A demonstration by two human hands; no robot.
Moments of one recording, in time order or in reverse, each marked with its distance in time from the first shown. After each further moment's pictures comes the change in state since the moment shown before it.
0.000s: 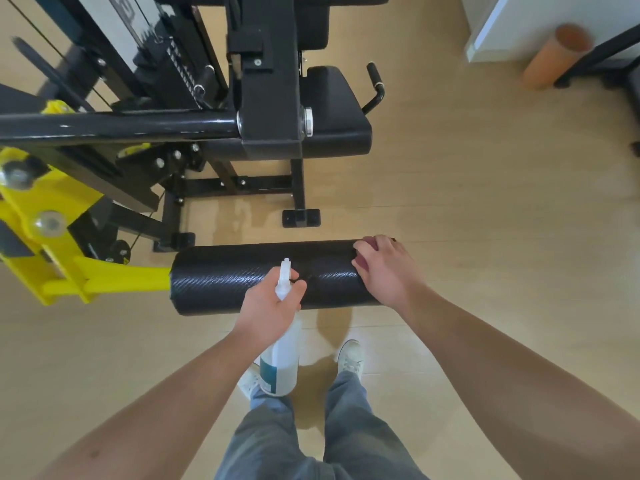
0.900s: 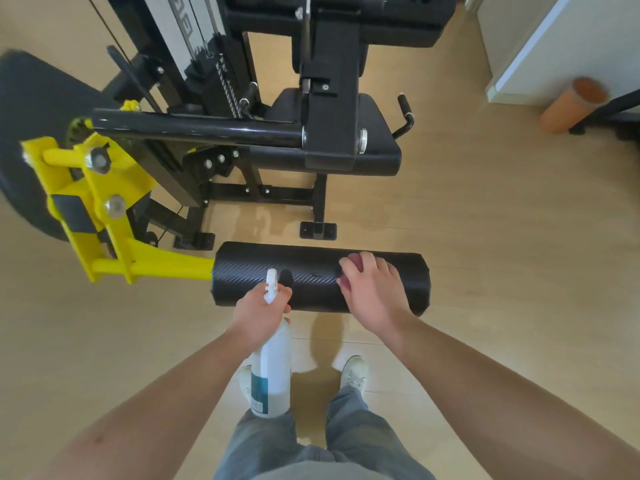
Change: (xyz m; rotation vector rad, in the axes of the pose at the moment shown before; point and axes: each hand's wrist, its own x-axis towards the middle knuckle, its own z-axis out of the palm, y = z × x) left_hand -0.016 -0.042 -0.052 -0.099 0.087 -0.175; right_hand -0.017 -0.092 -0.005 -0.162 0.096 -0.095
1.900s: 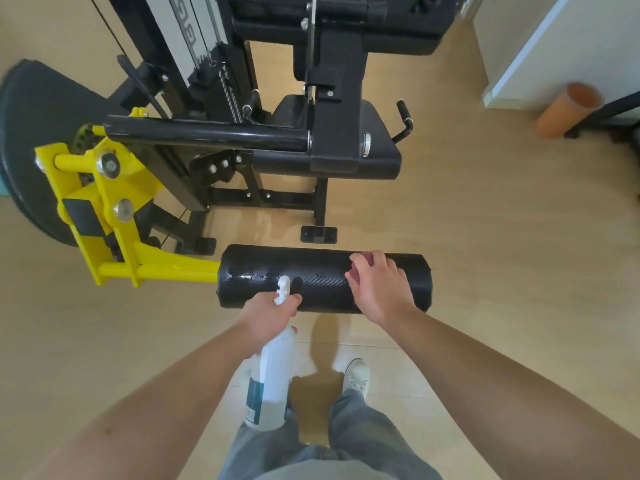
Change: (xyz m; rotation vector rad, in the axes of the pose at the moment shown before) left_hand -0.012 0.008 -0.021 0.059 -0.158 -0.106; right_hand 0.009 -0.004 -0.003 0.118 -0.140 0.167
